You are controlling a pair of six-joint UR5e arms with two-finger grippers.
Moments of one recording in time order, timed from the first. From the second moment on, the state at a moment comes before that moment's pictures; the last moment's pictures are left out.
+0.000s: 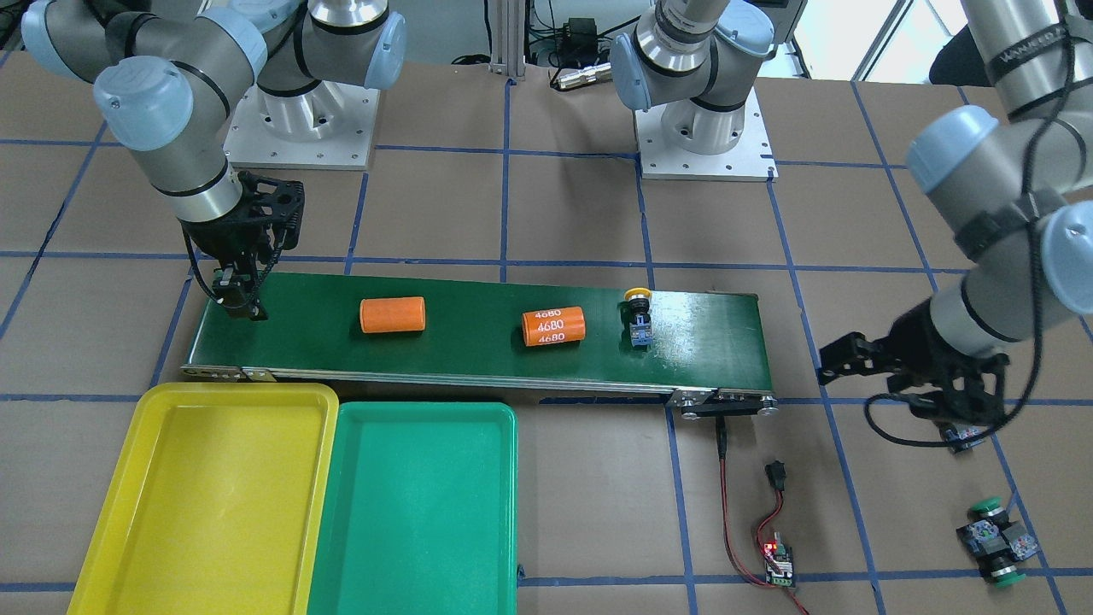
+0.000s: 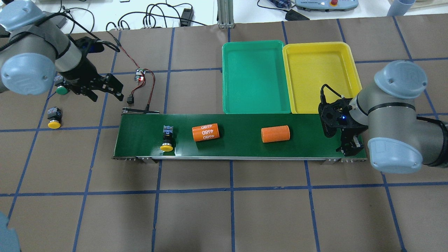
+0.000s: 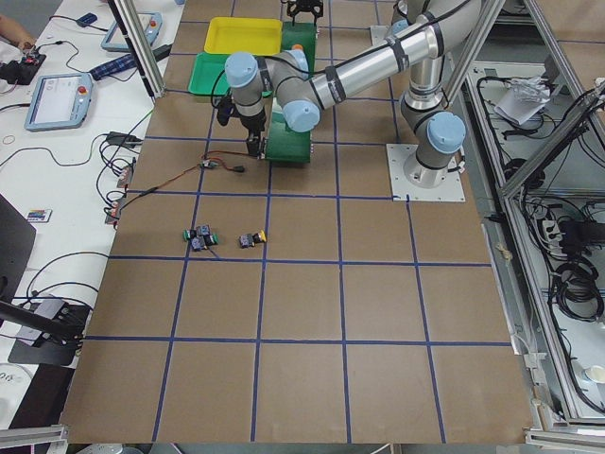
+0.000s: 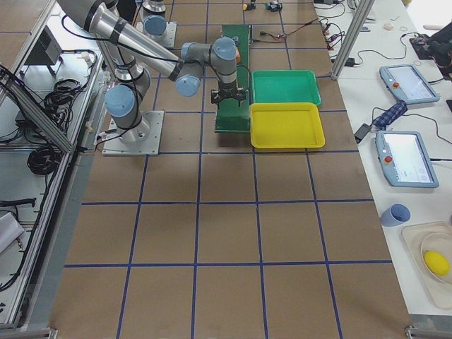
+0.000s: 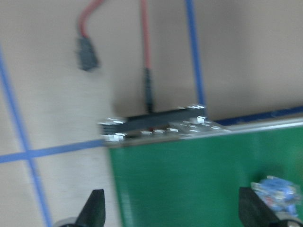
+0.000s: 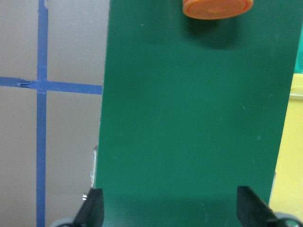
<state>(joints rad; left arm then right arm) -1.17 -1.93 -1.60 -1.27 1.53 0.47 1.38 -1.60 2.21 -2.23 -1.53 -1.84</state>
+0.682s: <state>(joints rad) -0.97 -2.17 -1.48 -1.15 1.63 0.51 1.38 -1.60 2.21 -2.23 -1.53 -1.84</state>
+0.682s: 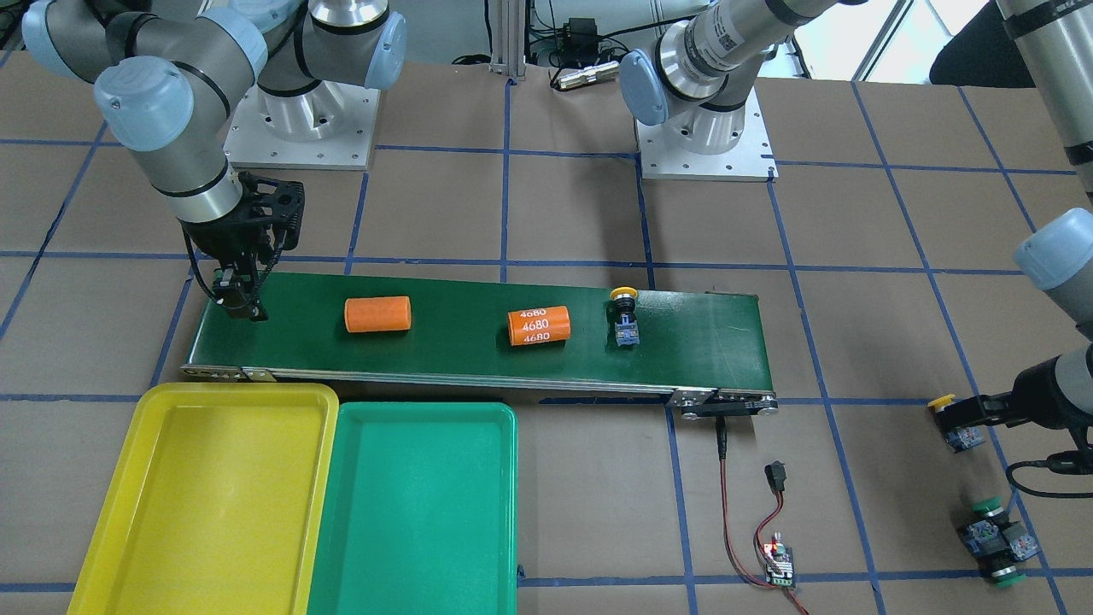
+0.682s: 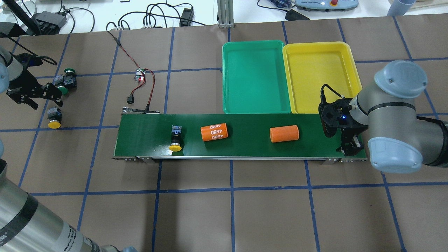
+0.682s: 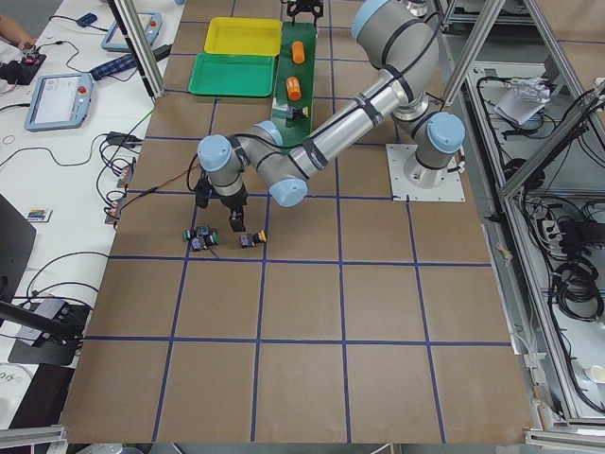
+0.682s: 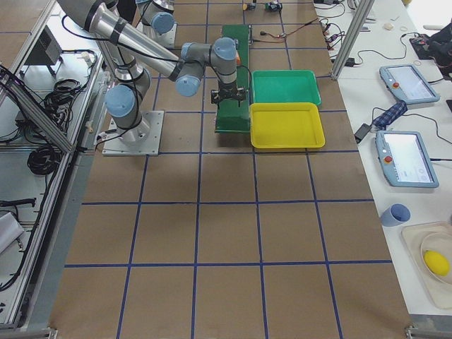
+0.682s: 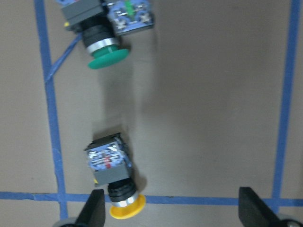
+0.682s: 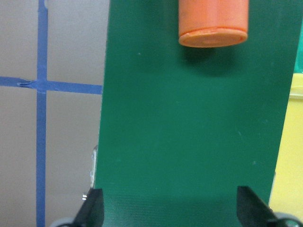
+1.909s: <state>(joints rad) -1.00 -2.12 -1.47 -1.22 1.58 0.49 1.38 -1.60 2.21 -2.23 -1.52 -1.84</state>
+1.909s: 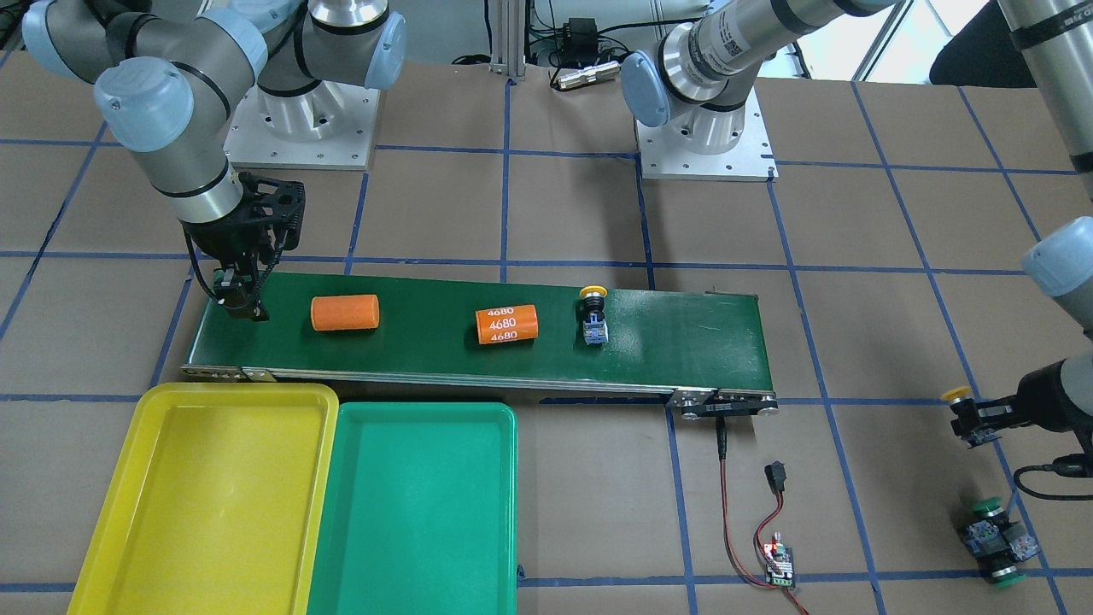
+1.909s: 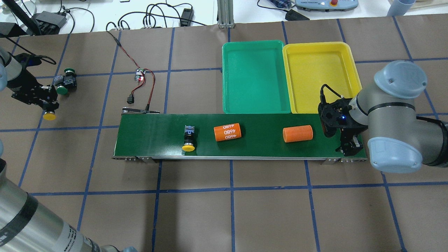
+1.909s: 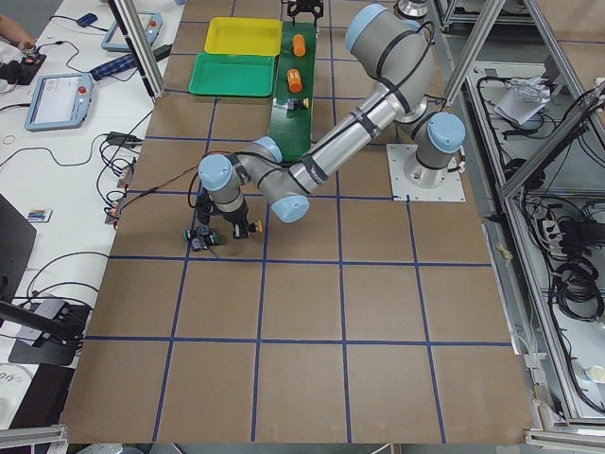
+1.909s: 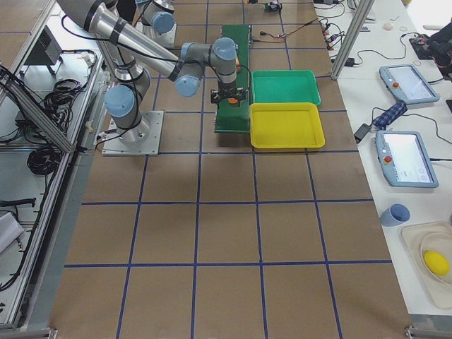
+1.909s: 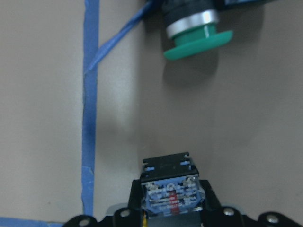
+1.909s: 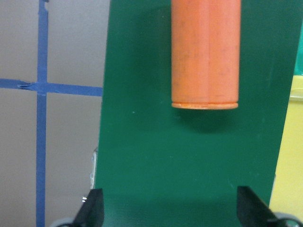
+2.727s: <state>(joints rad) -1.46 -1.84 -1.73 -1.32 1.46 0.14 1.38 -1.60 2.21 -2.23 -1.52 -1.84</state>
